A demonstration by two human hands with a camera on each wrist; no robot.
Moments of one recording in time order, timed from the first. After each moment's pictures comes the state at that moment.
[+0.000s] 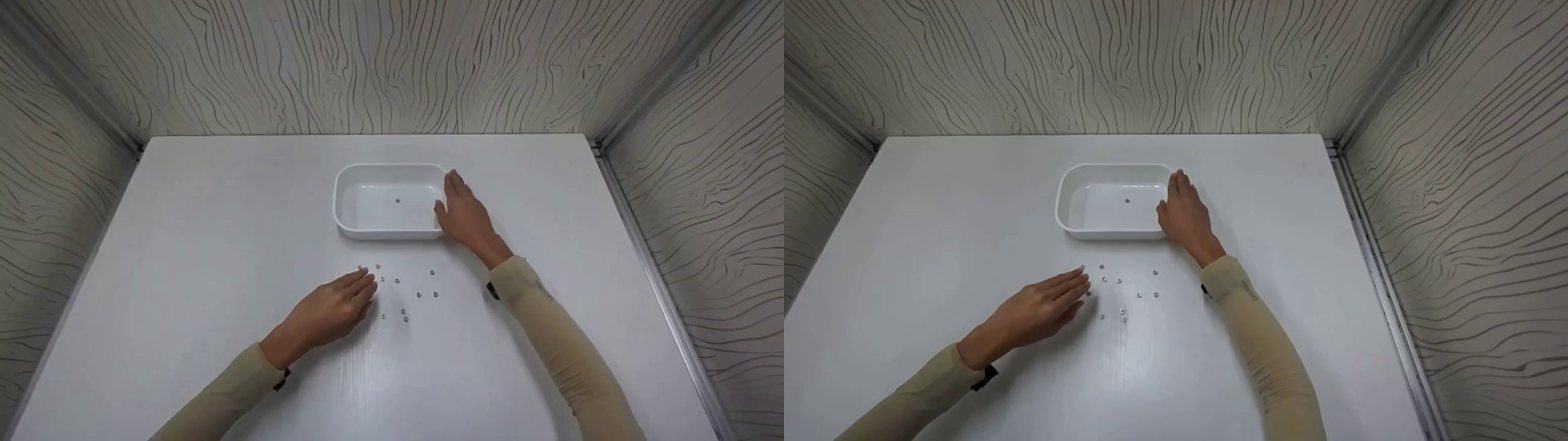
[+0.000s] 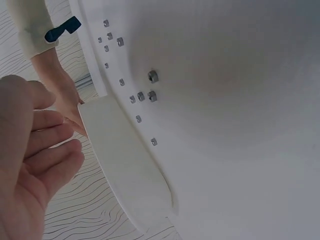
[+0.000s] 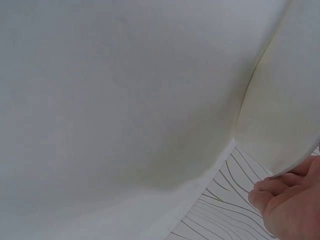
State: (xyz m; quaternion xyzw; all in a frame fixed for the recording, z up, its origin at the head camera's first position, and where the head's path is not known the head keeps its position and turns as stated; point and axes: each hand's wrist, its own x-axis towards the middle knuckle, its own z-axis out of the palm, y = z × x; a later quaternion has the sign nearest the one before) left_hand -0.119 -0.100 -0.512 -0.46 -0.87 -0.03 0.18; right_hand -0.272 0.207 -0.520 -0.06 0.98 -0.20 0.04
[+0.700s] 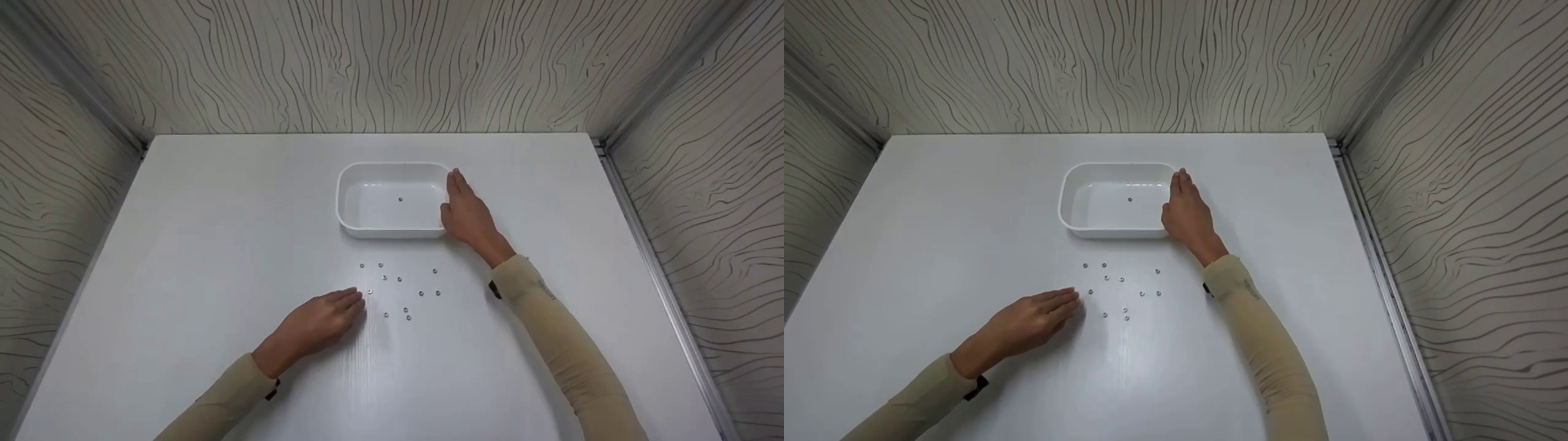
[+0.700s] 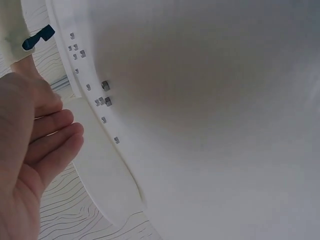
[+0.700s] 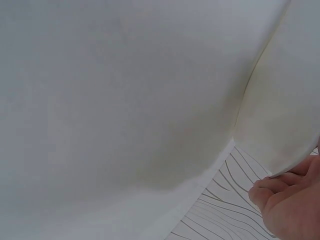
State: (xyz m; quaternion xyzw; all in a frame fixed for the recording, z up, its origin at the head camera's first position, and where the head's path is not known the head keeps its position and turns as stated) left_hand -0.105 -0.122 -0.532 -0.49 -0.85 0.03 0.19; right_hand -0.273 0.207 -0.520 -0.07 0.98 -0.19 0.04
